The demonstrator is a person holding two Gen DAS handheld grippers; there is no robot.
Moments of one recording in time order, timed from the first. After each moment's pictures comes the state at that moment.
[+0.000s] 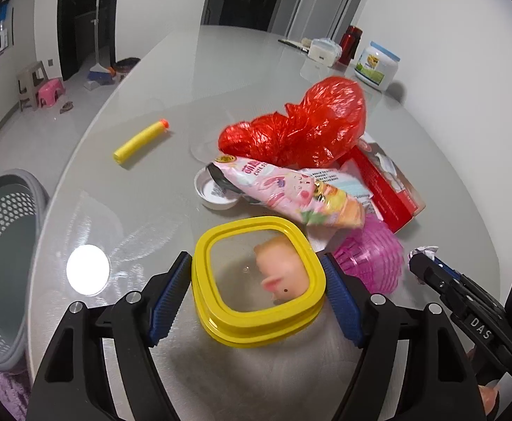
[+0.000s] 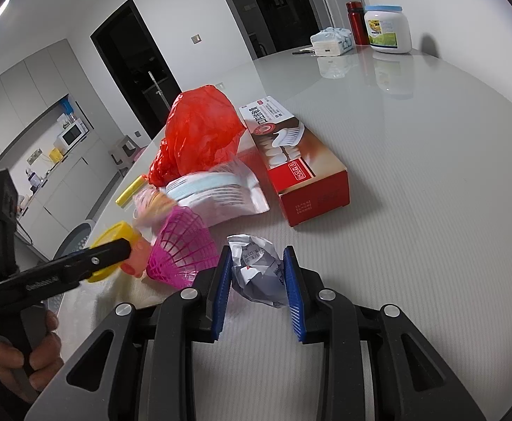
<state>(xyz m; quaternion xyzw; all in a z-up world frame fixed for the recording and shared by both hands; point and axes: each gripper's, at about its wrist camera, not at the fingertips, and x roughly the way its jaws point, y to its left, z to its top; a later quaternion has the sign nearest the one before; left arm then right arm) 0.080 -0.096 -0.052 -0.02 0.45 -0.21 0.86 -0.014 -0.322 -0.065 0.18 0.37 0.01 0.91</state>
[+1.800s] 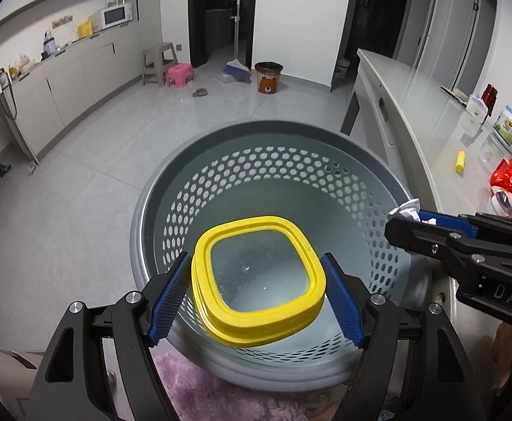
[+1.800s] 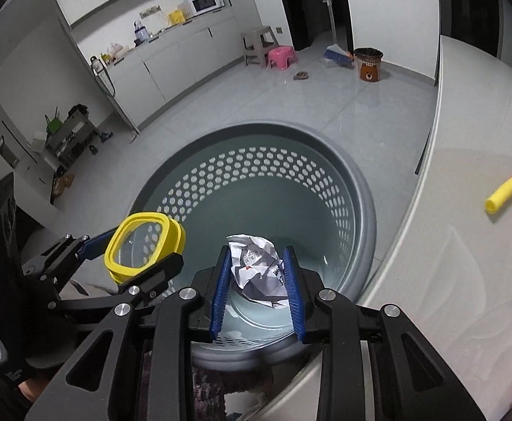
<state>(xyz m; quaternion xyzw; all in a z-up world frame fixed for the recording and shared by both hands) 0.076 0.210 -0.086 -0.04 0.44 0.02 0.90 0.129 0.058 -0.061 -0.01 0.48 0.28 0.83</state>
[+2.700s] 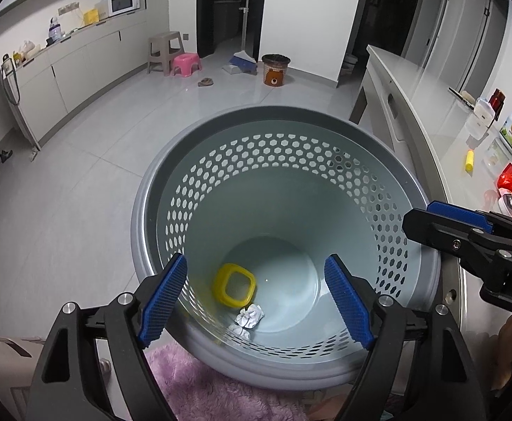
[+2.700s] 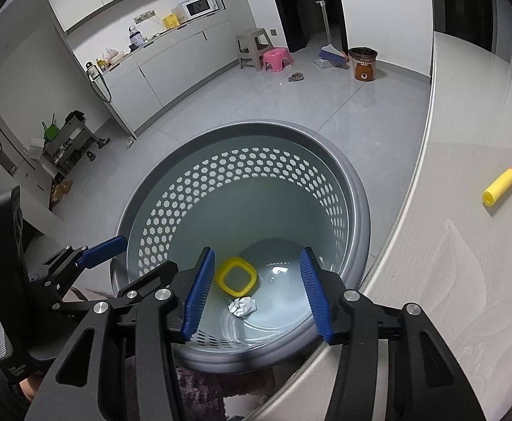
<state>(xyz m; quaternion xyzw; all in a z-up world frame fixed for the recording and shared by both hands) 0.080 0.217 -0.096 -0.06 0.45 0.03 0.89 0.128 0.053 -0.062 0.01 0.47 0.28 0.84</state>
